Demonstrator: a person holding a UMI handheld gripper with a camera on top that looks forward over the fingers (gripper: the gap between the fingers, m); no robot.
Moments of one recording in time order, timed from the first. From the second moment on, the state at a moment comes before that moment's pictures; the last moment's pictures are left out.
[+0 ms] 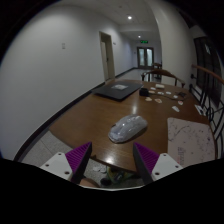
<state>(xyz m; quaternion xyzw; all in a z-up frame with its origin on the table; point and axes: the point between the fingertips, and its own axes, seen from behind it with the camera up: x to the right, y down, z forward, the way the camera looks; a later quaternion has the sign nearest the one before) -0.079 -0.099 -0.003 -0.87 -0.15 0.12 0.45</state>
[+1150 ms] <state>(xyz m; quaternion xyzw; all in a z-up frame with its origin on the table) 0.187 -0.024 0.065 -0.85 0.03 -0.03 0.52</state>
